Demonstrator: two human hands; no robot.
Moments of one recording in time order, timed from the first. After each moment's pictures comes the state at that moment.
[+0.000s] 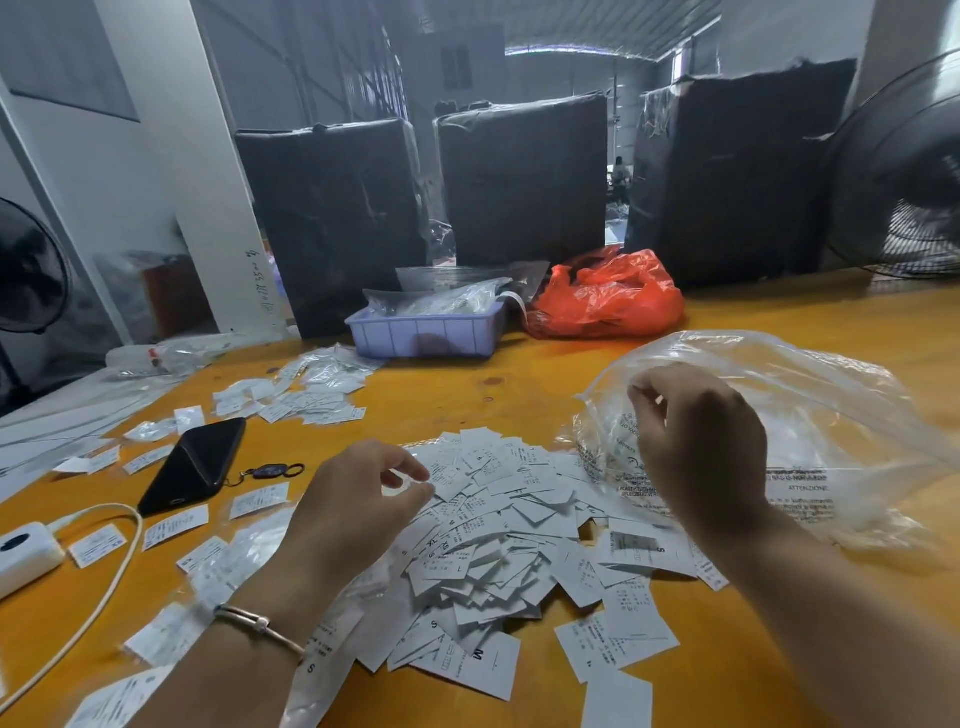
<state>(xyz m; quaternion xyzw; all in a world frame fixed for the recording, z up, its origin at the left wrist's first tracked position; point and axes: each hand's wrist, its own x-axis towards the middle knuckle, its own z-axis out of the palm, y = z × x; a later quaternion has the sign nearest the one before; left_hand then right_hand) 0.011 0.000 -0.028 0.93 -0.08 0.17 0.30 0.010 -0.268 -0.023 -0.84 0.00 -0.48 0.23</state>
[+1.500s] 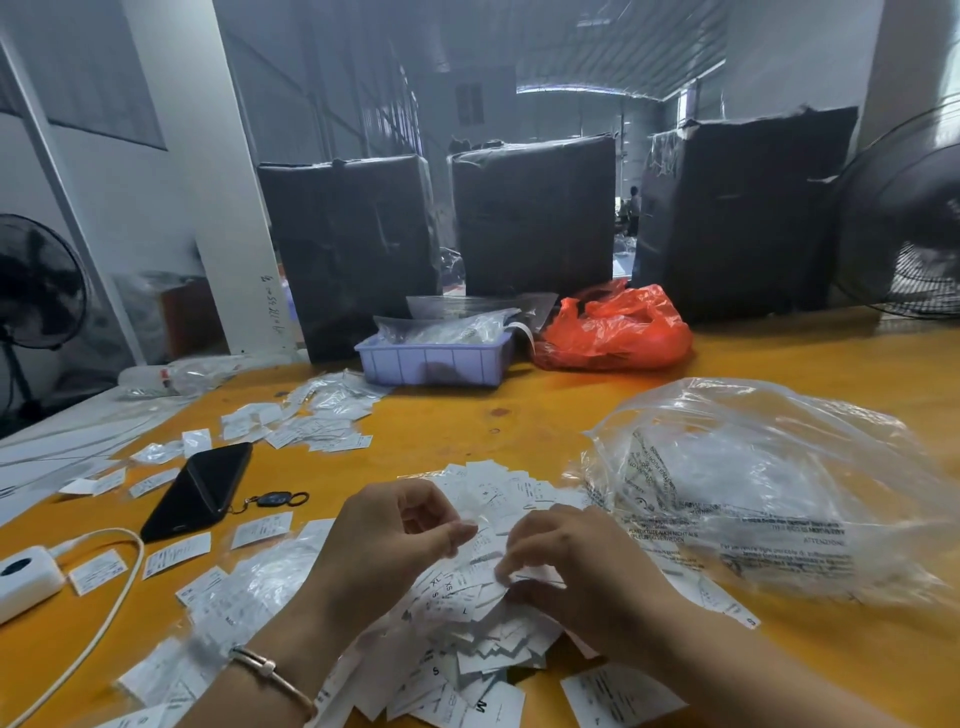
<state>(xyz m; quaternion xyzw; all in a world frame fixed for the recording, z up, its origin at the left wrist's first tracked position) 0.000 -0.016 -0.021 0.87 -0.15 0.12 0.45 -0.001 -0.218 -0.050 -0.92 -0.30 -0.15 0.20</state>
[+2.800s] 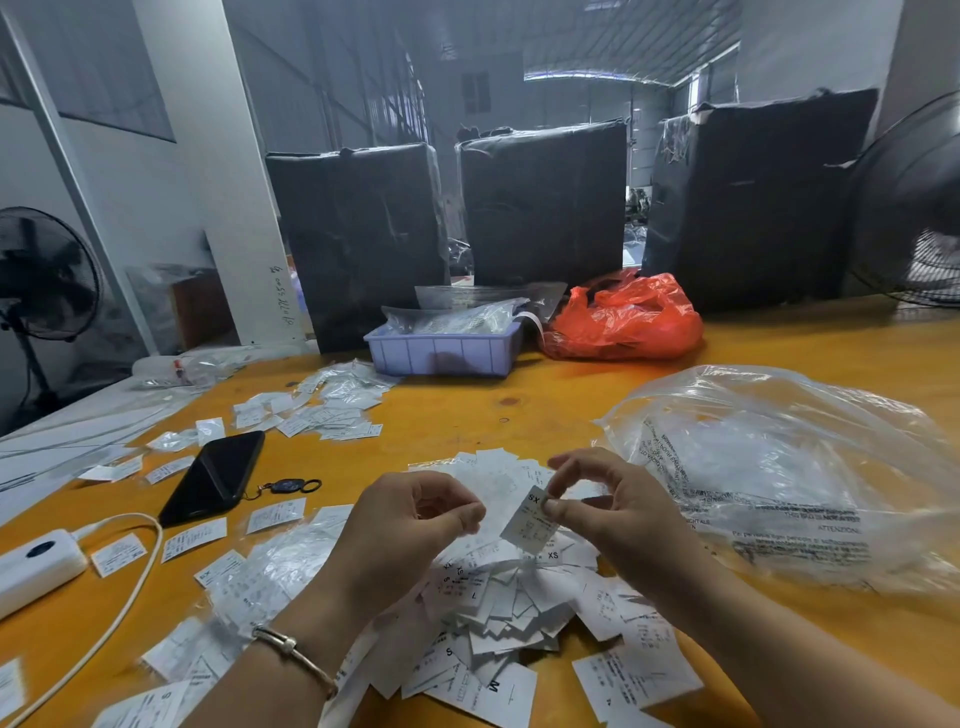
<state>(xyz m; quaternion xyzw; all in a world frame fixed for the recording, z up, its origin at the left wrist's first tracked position) 0.004 -0.013 -0.028 0.85 -0.16 0.09 0.49 -0.007 -0.222 -0.035 -0.79 -0.11 -0.10 0.59</state>
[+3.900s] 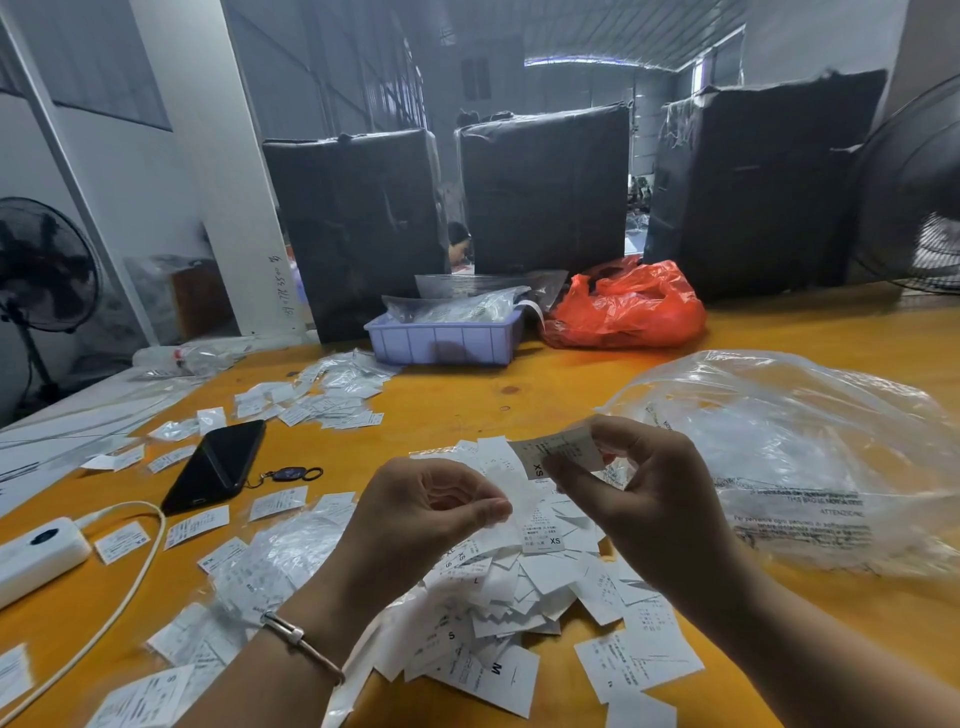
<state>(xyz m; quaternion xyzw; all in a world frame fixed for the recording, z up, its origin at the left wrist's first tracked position) -0.007 -0.020 -0.021 0.82 -0.24 0.10 0.51 -0.027 -0.219 -0.016 -0.77 -0.23 -0.30 0.51</state>
